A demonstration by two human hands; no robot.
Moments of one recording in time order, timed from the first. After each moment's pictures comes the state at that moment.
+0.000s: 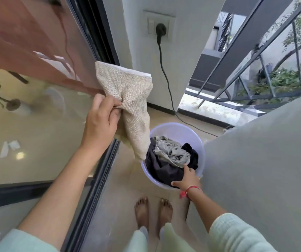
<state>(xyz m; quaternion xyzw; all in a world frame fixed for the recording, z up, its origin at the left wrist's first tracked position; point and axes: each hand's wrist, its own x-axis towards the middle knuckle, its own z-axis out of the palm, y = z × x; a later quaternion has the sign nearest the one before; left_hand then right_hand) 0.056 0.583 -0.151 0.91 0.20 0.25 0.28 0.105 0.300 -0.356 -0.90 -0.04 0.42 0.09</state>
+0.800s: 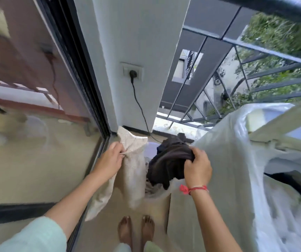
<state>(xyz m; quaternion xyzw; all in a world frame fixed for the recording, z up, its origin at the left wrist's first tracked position) 0.037 0.523 -0.135 0.93 0.16 0.01 0.34 0.126 0.283 -0.093 -0.95 0.01 -0.03 0.30</state>
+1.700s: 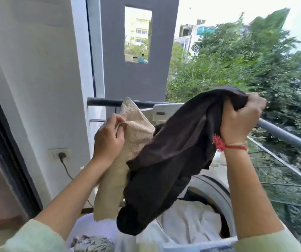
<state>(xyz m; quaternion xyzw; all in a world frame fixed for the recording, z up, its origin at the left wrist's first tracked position) 0.077 0.227 0.199 0.83 -0.03 0.43 0.35 0.092 -0.044 0.288 -0.68 0.02 -0.56 0.47</state>
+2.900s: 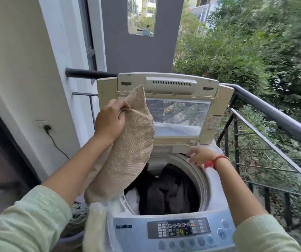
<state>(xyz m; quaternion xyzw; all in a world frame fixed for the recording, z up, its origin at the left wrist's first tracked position) 0.121 0.085 0.164 0.89 -0.02 0.37 0.28 0.169 -0.219 0.109 -0.96 -0.05 0.23 0.17</state>
